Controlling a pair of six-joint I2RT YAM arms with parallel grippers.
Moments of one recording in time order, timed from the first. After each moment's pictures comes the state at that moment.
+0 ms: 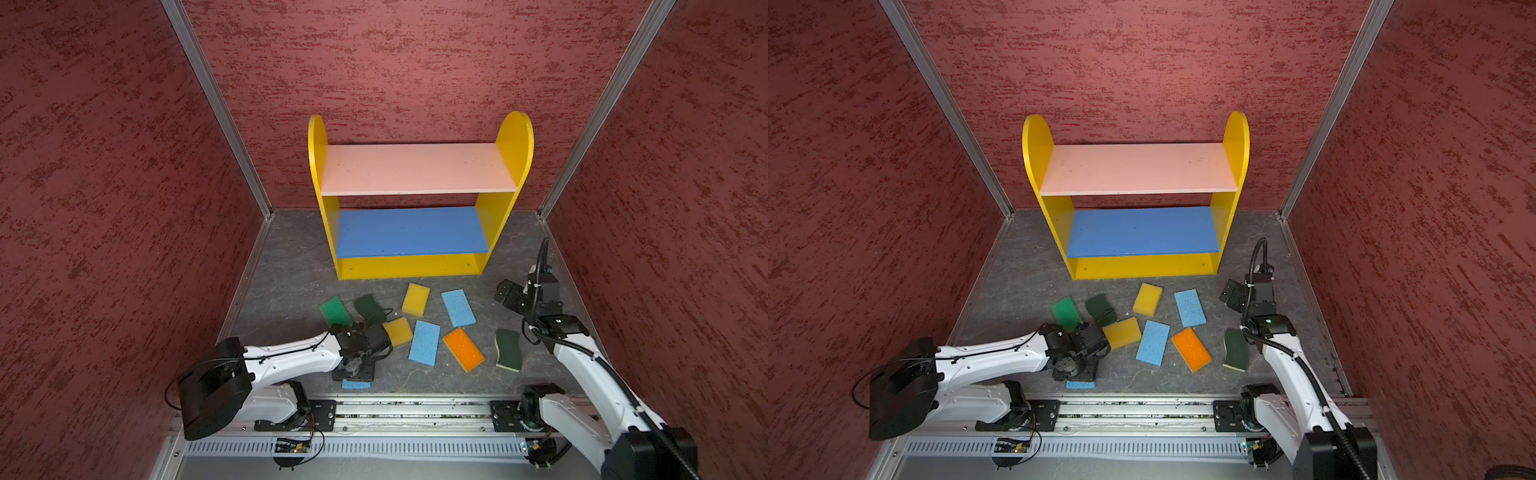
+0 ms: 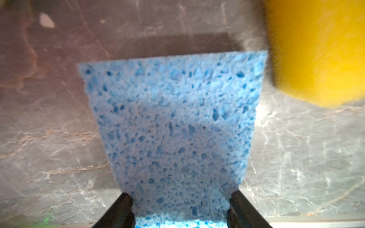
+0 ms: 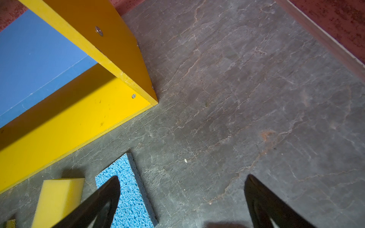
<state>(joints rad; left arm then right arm) -1.01 1.26 0.63 -0.88 -0.05 -0.96 0.08 0.94 0.57 -0.35 0.10 0.51</state>
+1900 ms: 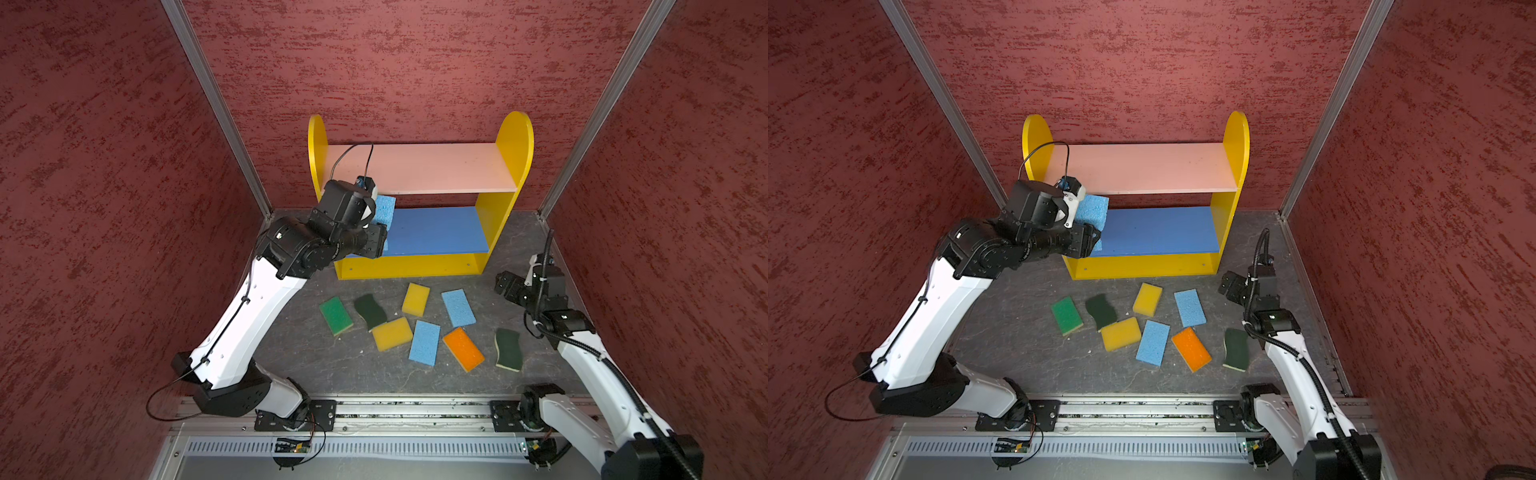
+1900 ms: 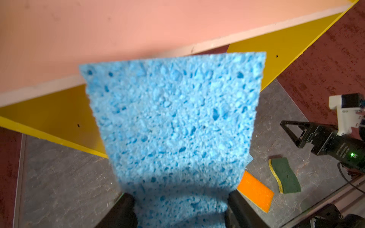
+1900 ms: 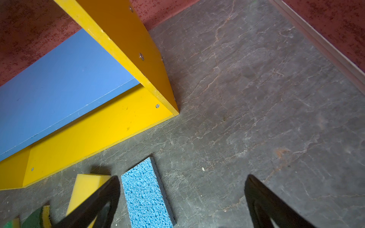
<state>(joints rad) -0.69 1.49 2.10 -1.24 -0.22 -0.24 0.08 0.93 0.66 -0.38 0.03 0.47</state>
